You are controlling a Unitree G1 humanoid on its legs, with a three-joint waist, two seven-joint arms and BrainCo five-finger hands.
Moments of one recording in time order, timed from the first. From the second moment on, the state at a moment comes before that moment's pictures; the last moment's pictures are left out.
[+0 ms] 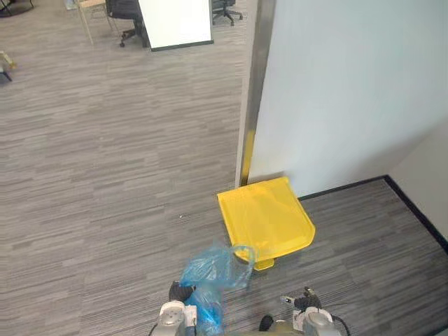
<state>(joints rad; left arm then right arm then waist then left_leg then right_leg) 0.09 0.02 0.02 0.83 0.04 -0.04 0.17 0.02 0.02 -0.23 0.96 -0.11 0.03 -0.19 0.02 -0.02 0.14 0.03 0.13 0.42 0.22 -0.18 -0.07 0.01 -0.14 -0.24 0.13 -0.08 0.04</state>
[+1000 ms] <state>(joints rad) 0.04 0.01 0.02 0.89 0.05 -0.04 0.17 0.03 0.01 -0.25 0.88 -0.11 0.03 -0.20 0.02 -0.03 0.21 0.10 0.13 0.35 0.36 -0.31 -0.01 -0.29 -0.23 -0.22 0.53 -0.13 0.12</state>
